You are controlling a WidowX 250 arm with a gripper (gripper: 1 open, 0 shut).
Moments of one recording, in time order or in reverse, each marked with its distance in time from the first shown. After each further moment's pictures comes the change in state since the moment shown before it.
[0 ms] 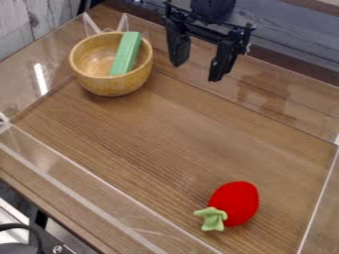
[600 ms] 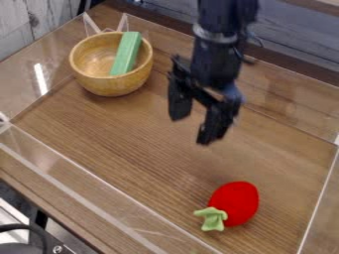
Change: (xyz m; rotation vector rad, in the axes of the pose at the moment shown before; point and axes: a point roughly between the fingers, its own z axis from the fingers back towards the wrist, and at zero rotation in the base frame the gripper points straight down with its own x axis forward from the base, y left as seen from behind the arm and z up) arm -0.047 -0.044 -0.047 -0.005 0.111 -0.419
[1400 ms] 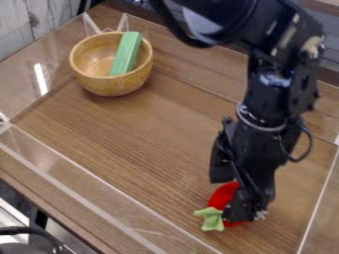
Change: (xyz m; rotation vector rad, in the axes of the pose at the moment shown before) arm -0.005 -0.069 -0.036 0.043 -0.028 -0.369
